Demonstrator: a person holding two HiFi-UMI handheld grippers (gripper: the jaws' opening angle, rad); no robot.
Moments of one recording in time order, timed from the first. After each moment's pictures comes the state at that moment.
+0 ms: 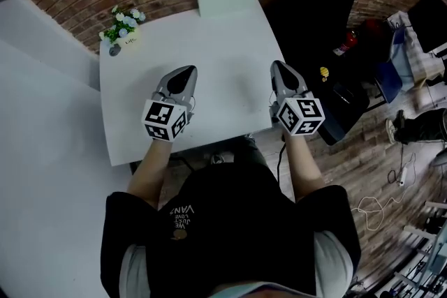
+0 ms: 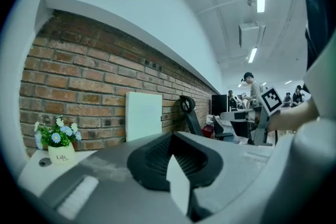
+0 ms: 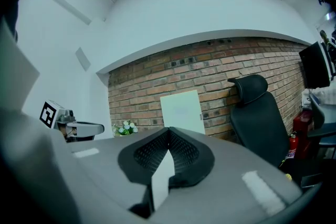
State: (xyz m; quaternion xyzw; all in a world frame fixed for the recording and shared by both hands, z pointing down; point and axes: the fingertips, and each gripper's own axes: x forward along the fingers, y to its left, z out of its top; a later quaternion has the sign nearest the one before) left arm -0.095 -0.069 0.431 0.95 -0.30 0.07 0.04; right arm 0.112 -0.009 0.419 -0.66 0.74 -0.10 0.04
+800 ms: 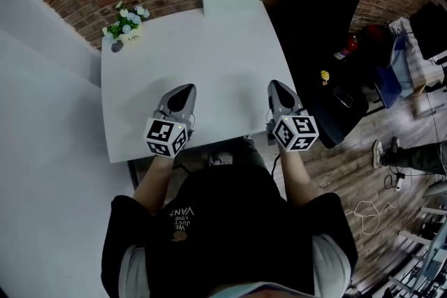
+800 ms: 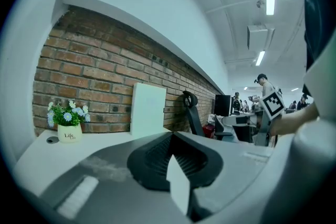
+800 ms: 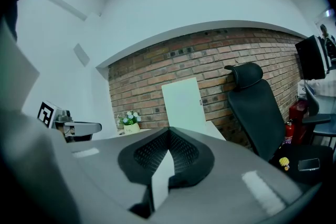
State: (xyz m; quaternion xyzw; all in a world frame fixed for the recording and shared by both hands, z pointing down) left arm -0.123 -0.035 0.466 0.94 -0.32 0.07 0.08; right arm 0.091 0.021 0.461 -0.66 0.74 -0.15 0.02
